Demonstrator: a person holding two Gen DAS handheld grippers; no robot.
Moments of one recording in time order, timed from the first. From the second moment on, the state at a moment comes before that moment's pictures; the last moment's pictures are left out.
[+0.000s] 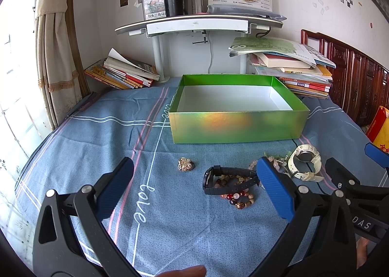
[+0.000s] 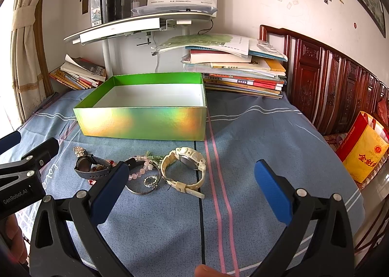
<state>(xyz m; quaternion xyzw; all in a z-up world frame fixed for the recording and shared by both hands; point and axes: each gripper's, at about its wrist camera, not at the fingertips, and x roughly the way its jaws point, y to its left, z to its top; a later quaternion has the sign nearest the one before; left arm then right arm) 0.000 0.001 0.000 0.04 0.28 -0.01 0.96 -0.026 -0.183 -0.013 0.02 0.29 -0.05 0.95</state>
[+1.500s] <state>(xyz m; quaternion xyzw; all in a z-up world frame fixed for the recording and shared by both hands) -0.001 0.001 0.001 0.04 0.28 -0.01 0.96 -0.024 -0.183 -0.018 0.02 0.30 -0.05 0.95</state>
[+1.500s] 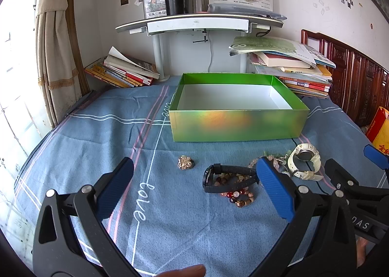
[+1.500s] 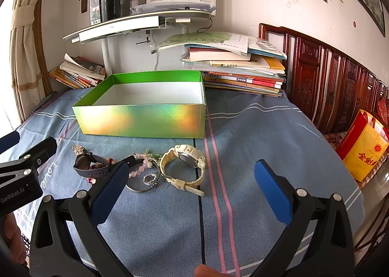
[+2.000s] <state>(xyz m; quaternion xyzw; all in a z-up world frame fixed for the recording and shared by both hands) -0.001 0.001 0.001 0.04 0.28 -0.02 0.96 -0.024 -0.185 -0.019 0.02 0.30 -0.05 0.95</state>
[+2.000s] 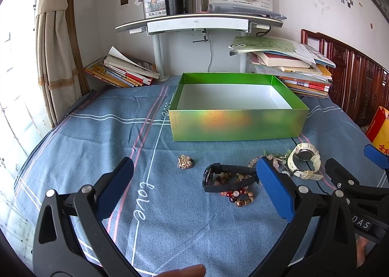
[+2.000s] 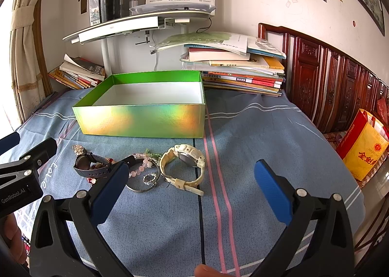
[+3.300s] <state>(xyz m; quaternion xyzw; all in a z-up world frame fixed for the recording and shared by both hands) -0.004 0.002 -0.002 0.04 0.29 -0.02 0.96 -0.023 -0.187 -0.021 0.02 0.30 -0.05 0.95</state>
